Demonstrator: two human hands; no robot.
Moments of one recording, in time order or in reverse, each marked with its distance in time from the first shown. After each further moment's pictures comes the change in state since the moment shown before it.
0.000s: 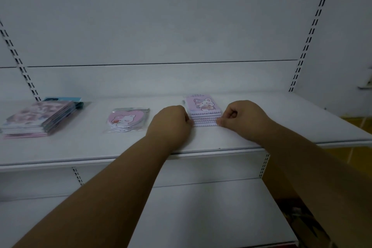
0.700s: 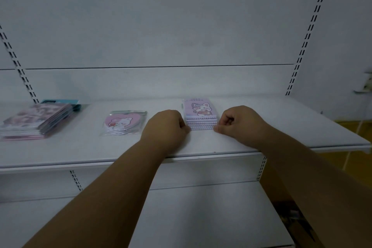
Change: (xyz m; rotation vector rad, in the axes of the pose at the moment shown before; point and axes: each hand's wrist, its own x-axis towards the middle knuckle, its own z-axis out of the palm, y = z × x) left_hand -0.001 -0.001 -0.001 -0.028 -0.010 -0.028; right_hand -0.001 0.006 -0.003 -0.014 -0.061 -0.084
